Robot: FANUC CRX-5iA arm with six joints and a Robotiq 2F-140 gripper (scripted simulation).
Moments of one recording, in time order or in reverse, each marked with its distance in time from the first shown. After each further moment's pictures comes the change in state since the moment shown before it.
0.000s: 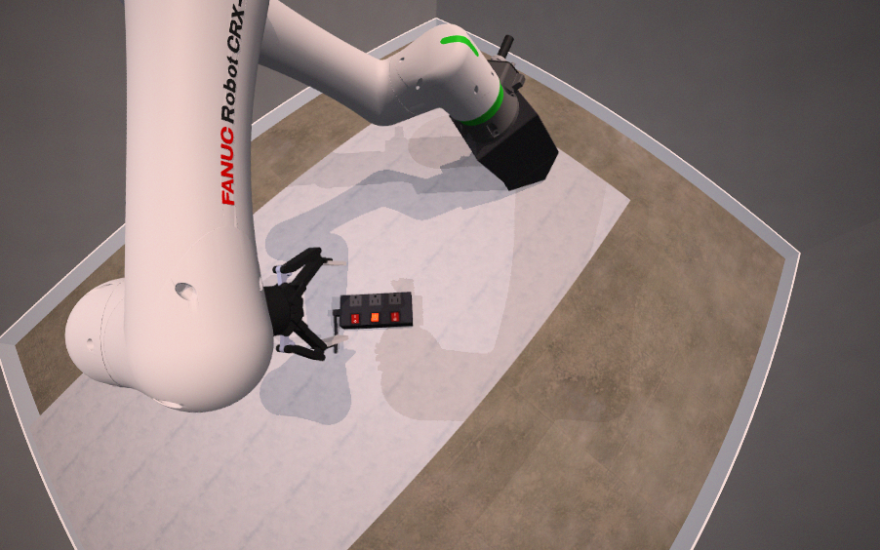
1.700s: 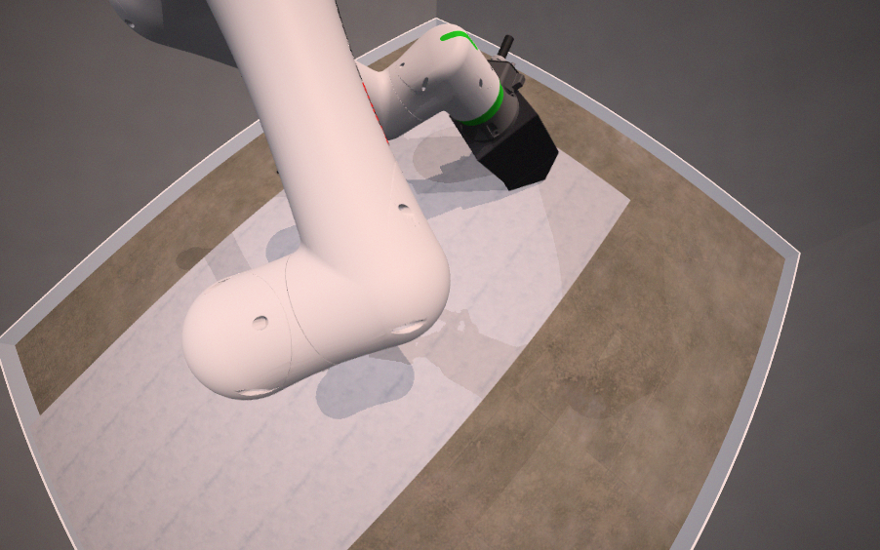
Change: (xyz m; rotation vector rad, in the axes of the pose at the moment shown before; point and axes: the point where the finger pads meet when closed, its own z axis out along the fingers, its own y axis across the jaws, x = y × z) arm -0.027 -0.025 0.021 0.250 0.237 1.141
